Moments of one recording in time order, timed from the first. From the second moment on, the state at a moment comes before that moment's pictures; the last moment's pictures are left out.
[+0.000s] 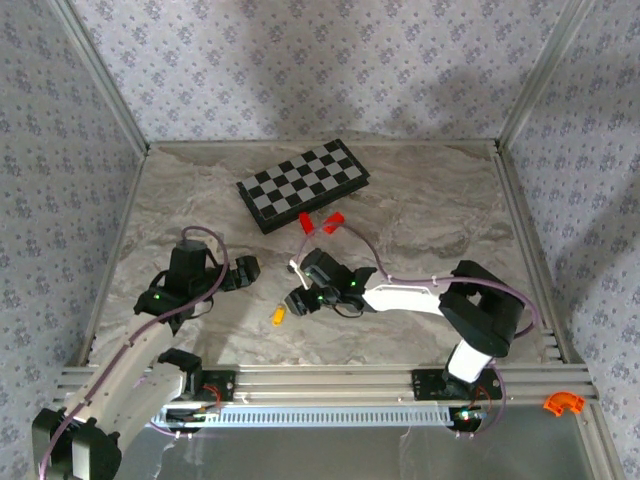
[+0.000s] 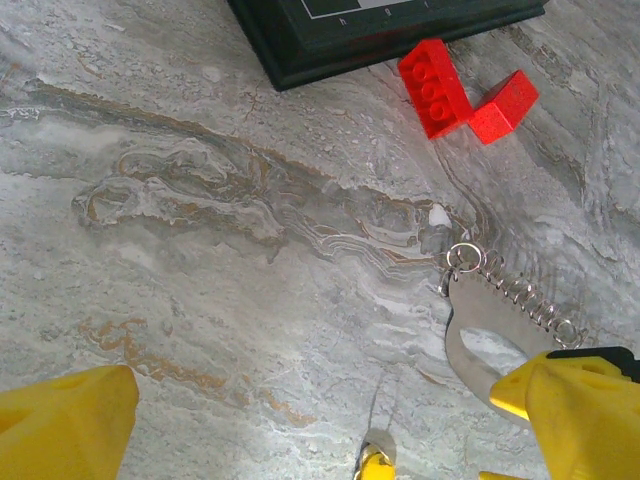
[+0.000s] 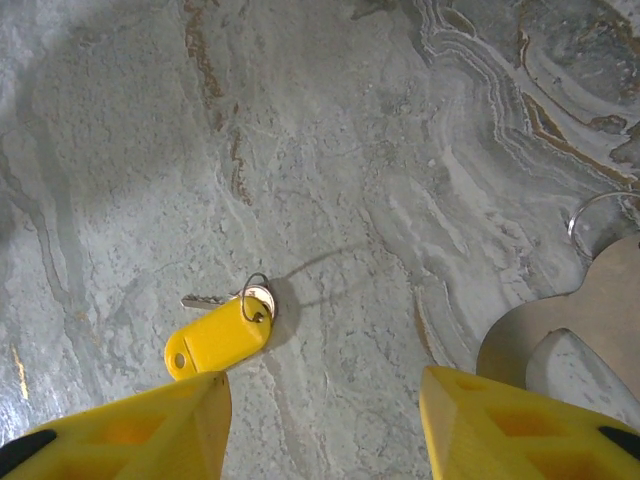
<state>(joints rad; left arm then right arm) -0.34 0.77 0.53 -0.48 0.16 -0.53 1.03 1.66 0.89 -0.07 -0.10 0.34</state>
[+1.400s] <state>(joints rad) -0.34 0.77 0.53 -0.47 0.14 -0.53 0.96 1.96 1.28 -0.40 0.18 0.40</state>
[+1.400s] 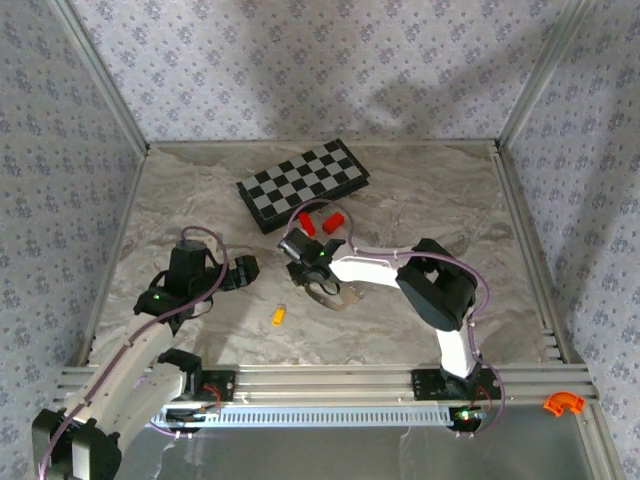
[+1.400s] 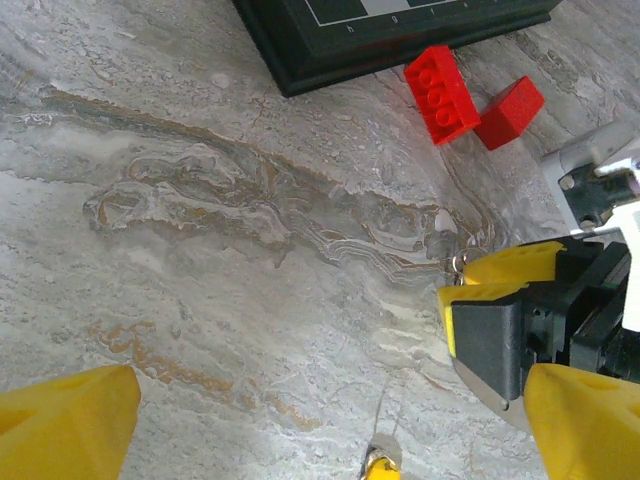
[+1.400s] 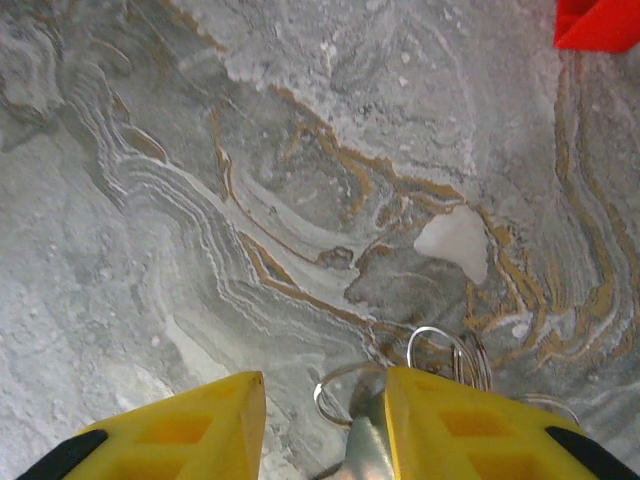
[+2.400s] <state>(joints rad) -0.33 0.75 0.53 -0.48 0.14 -0.52 0.99 2.02 1.34 -0.46 0.29 0.41</state>
